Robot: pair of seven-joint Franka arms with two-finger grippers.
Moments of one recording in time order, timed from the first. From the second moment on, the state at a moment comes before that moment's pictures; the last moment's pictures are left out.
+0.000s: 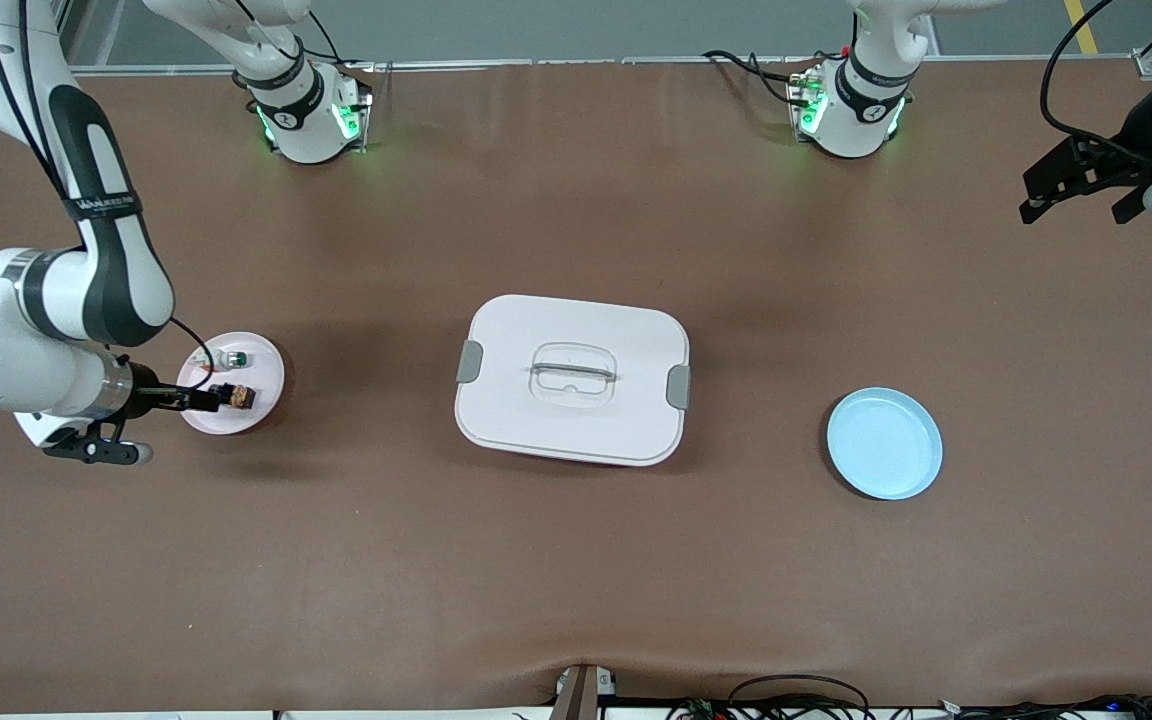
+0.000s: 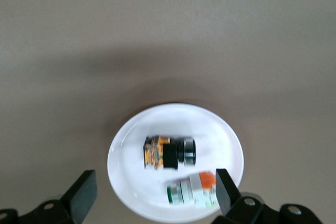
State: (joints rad) left arm 0.00 -0.16 -0.05 -1.70 -0.02 1.57 -0.04; right arm -0.08 0.41 -0.02 -1.87 -0.01 2.15 0.03
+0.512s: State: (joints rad) left arm 0.00 -0.16 -0.05 -1.70 -0.02 1.57 -0.04; right arm -0.12 0.44 -0.02 -2.00 -0.01 2.31 0.03
